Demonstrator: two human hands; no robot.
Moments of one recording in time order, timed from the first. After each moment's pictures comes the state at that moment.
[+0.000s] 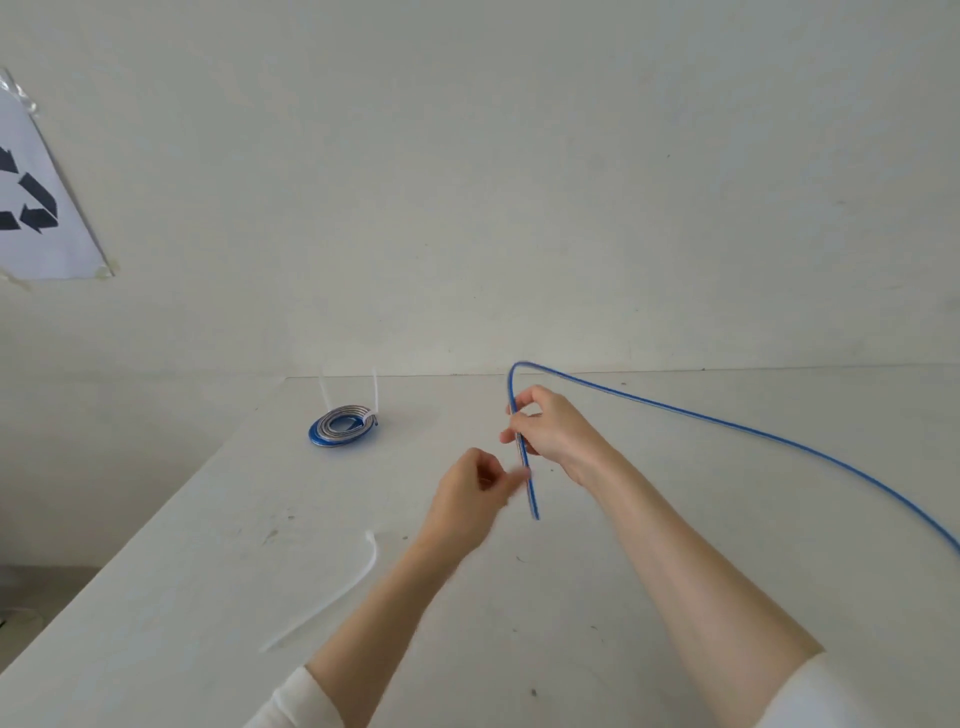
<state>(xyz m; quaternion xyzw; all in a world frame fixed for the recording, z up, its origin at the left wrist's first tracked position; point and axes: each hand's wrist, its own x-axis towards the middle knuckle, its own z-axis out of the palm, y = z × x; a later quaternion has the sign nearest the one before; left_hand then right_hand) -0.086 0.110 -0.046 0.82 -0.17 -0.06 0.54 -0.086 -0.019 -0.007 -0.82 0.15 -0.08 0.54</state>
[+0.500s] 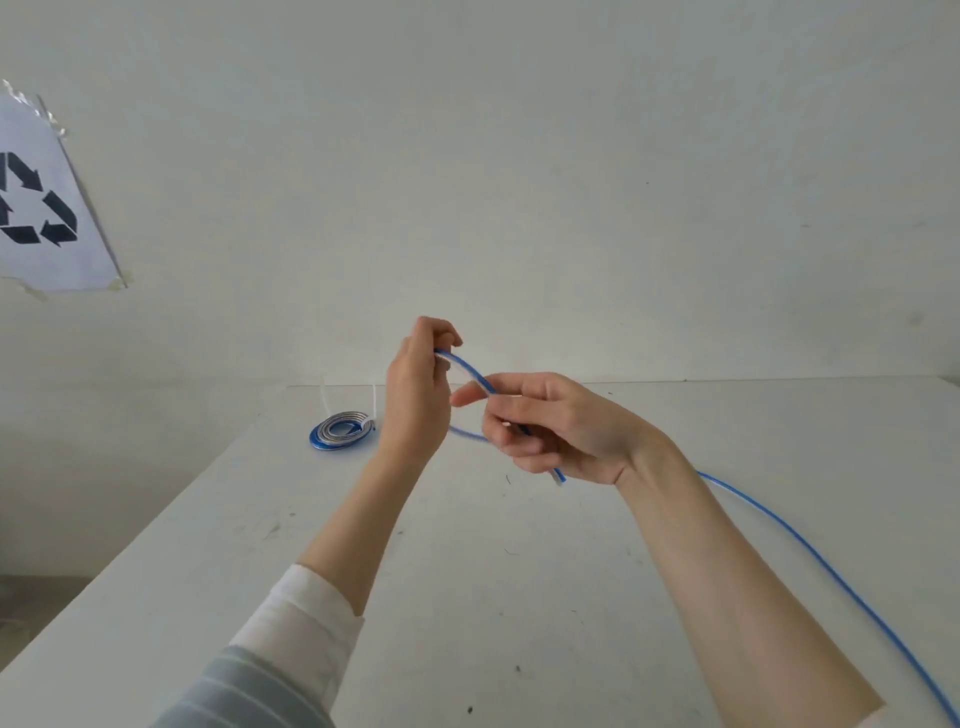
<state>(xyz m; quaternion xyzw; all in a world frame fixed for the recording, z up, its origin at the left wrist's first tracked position) -0.069 0.126 0.043 0.74 -0.31 0.30 0.52 -0.166 -0.012 0.061 -0.65 -0.21 0.12 0.72</state>
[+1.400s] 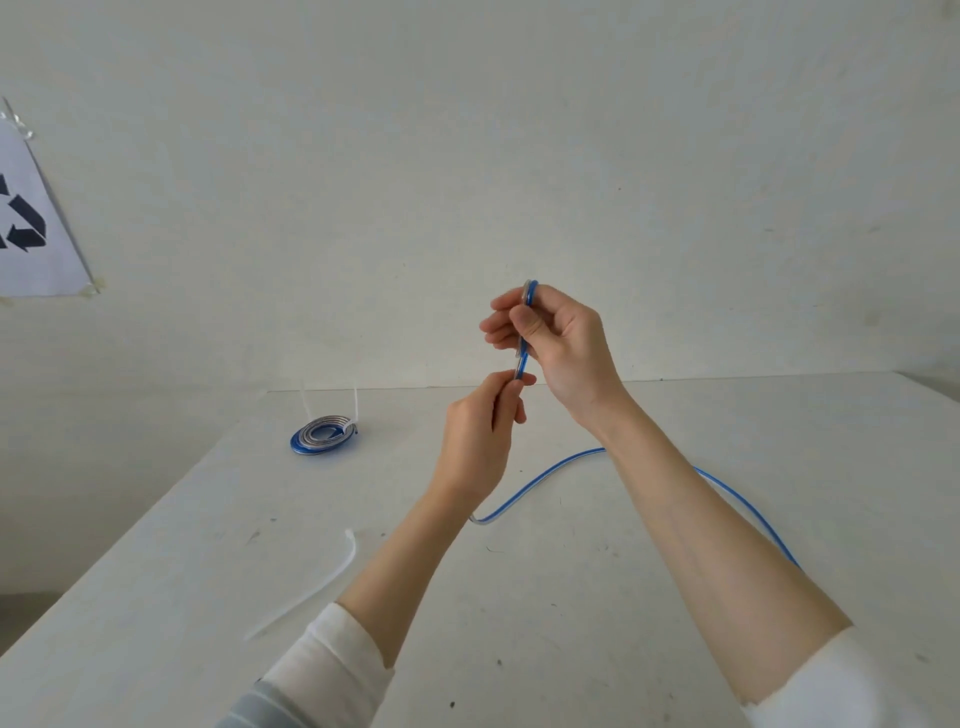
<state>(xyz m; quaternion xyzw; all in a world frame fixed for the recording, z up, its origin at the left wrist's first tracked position) -0.120 0.079 0.021 0.74 -0.36 0.14 0.55 -0.149 -0.026 0.080 -0.69 -0.17 -0.32 0.62</state>
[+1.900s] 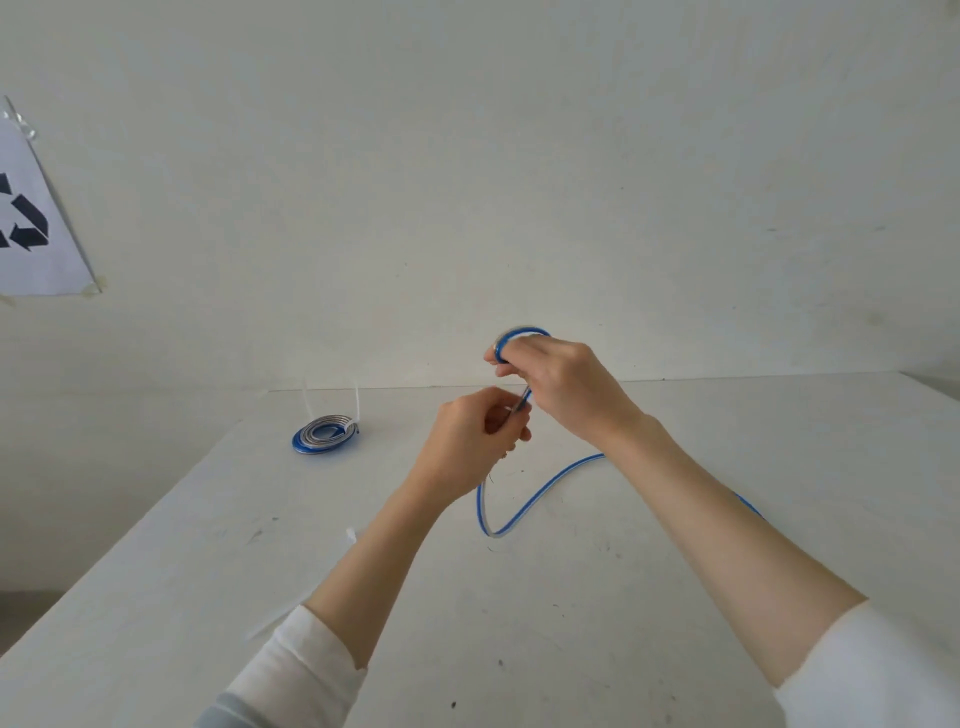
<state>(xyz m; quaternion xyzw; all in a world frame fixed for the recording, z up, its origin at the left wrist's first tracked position) -0.115 0.097 0.027 0.79 -0.36 0.03 0.49 -0.144 -0.045 0.057 -0.86 -0.24 -0.43 0.11</state>
